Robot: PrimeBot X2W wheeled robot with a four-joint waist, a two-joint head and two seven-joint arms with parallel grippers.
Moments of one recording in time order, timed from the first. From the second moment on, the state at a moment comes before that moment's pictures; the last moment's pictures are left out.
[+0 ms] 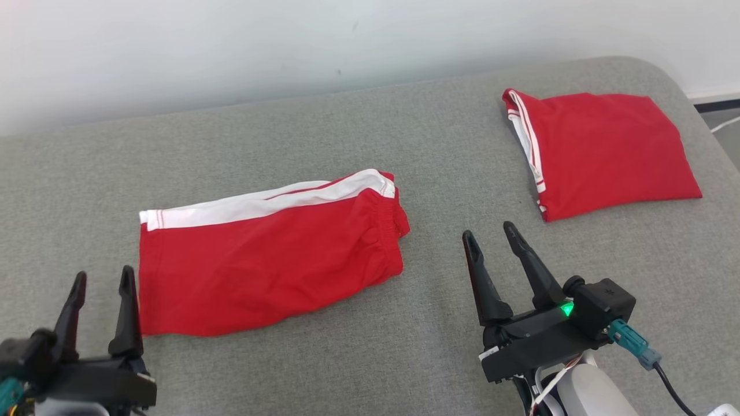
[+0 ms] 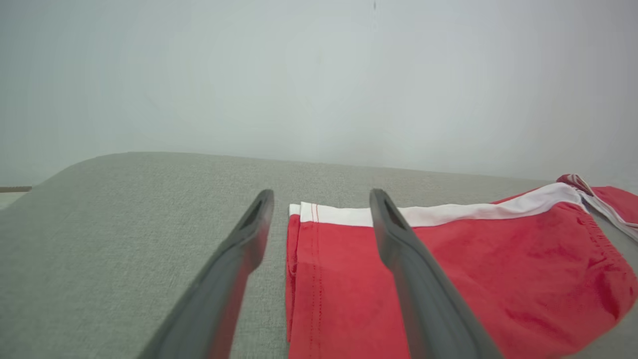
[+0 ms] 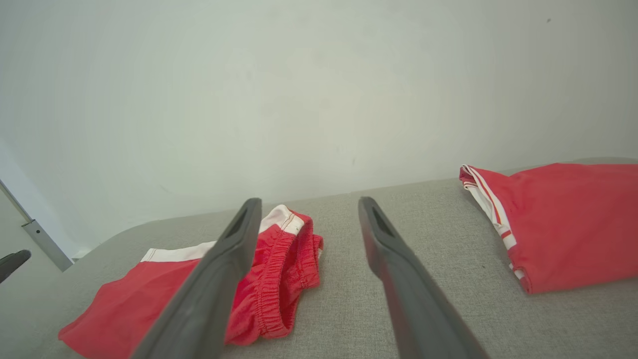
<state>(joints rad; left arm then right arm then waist) -0.28 0.33 -0.12 0.20 -0.48 0.06 -0.26 -0.28 -0.12 0.43 0.12 0.34 0.13 -0.25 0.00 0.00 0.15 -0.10</state>
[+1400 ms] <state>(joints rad) 0.07 0.13 0.15 -0.04 -0.11 0.03 -0.26 -0.13 -0.09 0.30 0.16 0.25 0.13 -0.26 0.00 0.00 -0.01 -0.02</state>
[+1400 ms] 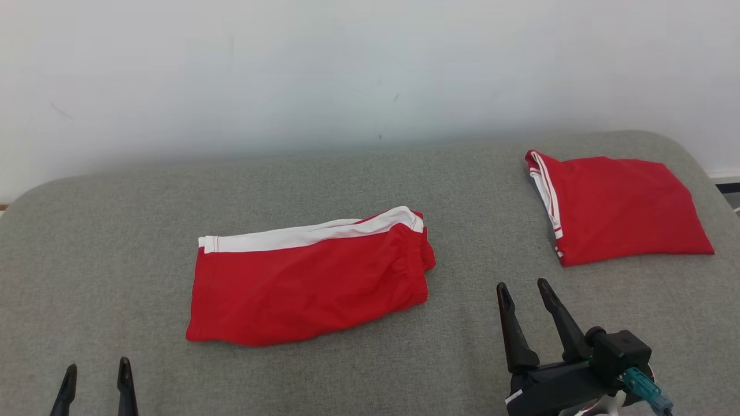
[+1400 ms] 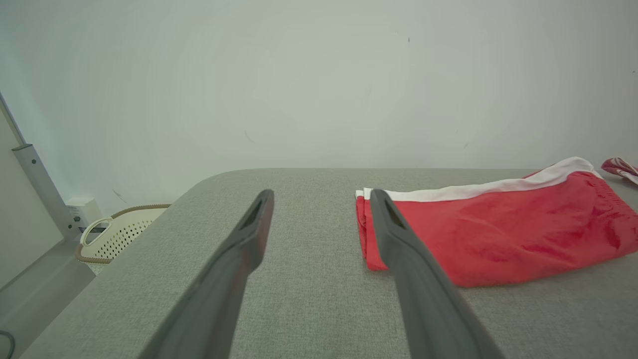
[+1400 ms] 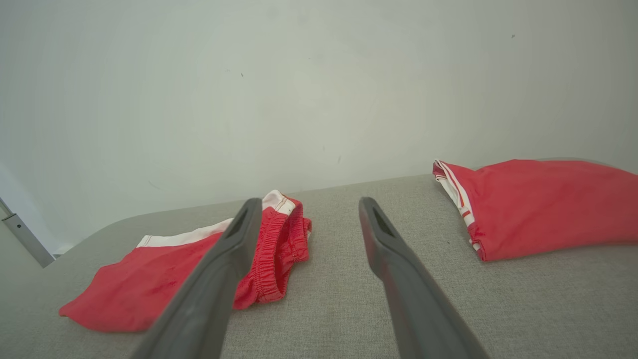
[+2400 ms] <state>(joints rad) 0.06 0.12 0.15 -0.03 -0.08 0.02 -0.26 -0.24 -0.10 0.33 0.28 0.24 0.13 -0.24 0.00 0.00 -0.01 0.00</state>
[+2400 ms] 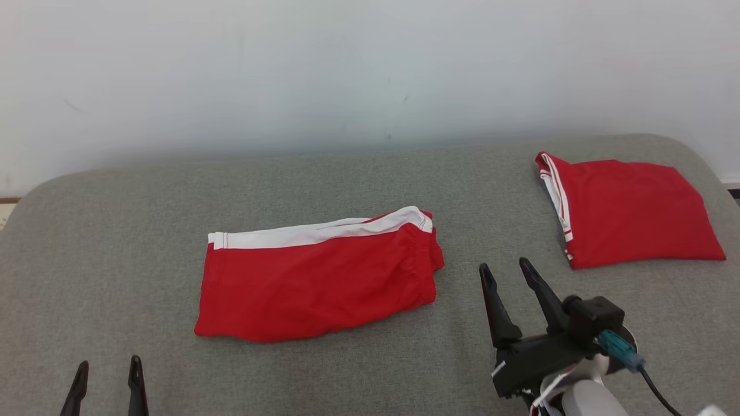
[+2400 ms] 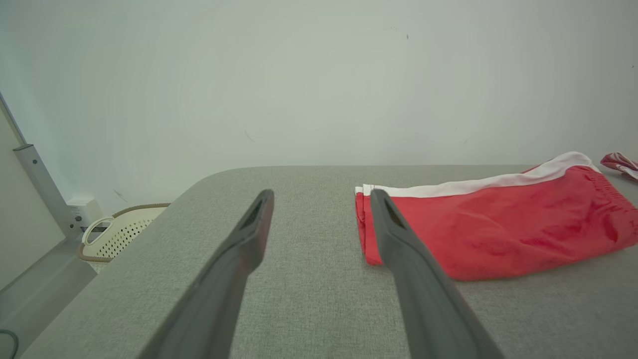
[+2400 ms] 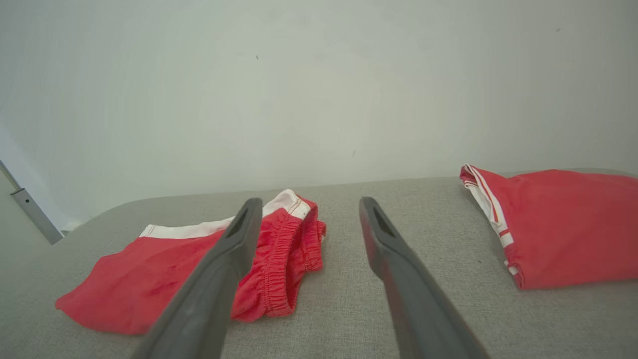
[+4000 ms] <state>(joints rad) -0.13 0.07 0.08 0.02 -0.07 -0.04 -0.26 -0.93 -0.06 0.24 1.27 0.23 0.13 -0.22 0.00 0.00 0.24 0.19</state>
